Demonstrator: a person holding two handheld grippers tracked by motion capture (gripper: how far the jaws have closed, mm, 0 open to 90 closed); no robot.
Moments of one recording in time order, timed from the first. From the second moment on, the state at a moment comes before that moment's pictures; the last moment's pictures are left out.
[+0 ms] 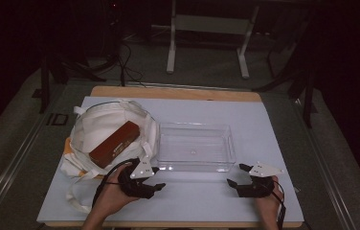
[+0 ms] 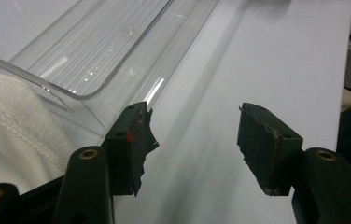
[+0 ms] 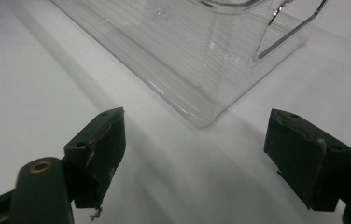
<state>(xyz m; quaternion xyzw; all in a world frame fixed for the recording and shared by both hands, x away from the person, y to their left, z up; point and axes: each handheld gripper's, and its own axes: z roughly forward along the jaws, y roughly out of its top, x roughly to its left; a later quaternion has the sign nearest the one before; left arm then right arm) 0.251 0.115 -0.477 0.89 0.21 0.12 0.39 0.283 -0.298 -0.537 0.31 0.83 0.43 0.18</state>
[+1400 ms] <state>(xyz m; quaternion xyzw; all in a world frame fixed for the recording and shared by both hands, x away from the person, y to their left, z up) 0.253 0.139 -0.445 0.89 0.19 0.14 0.39 0.283 -0.300 -0.537 0.30 0.83 0.44 0.17</state>
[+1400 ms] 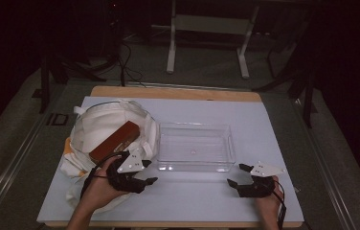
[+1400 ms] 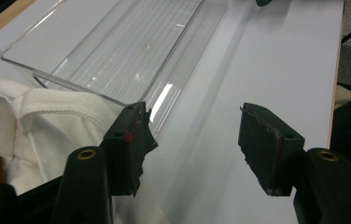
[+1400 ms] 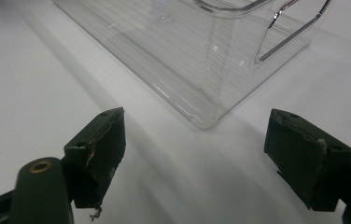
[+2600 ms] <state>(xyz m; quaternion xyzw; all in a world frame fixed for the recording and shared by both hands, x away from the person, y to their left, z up) 0.259 0.163 -0.421 0.89 0.19 0.16 0.38 0.282 -0.299 -0.537 0.30 0.83 0.44 0.17</state>
